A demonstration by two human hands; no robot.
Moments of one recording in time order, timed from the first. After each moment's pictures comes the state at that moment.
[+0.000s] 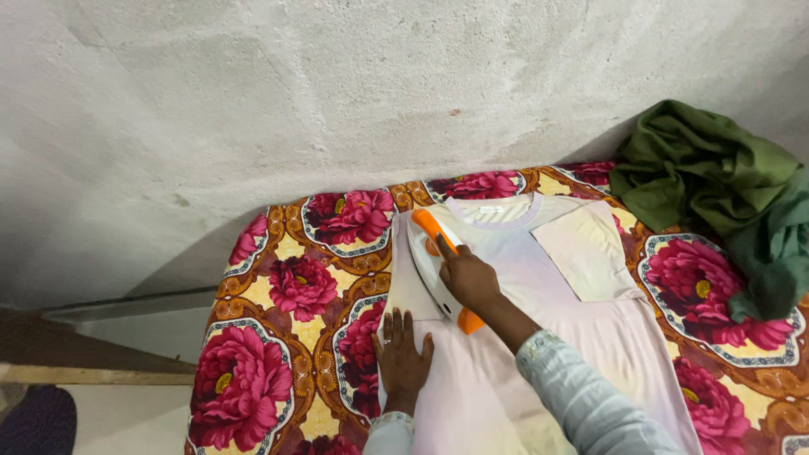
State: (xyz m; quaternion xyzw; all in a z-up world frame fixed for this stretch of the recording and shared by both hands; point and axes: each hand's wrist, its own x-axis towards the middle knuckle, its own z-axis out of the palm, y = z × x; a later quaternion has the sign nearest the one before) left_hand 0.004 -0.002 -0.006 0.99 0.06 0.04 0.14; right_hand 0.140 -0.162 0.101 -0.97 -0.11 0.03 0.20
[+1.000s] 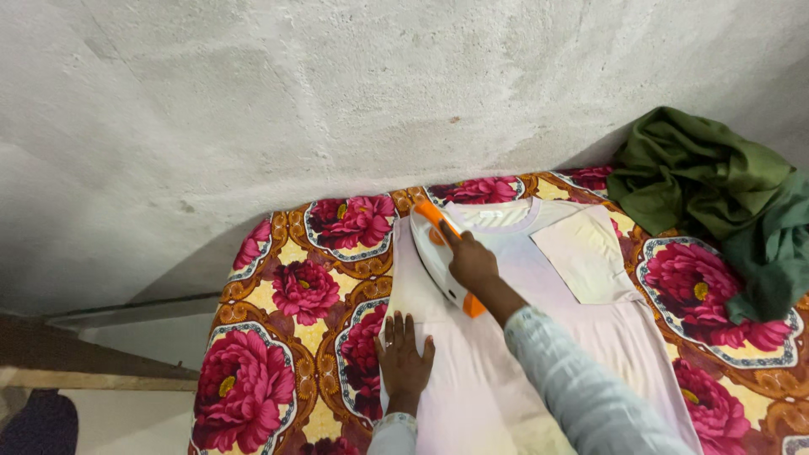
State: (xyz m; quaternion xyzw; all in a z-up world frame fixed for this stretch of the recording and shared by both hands) left_hand 0.004 0.000 -0.019 0.99 0.05 0.05 0.14; right_hand 0.168 -0.162 0.115 -0.98 -0.07 0.06 0.19
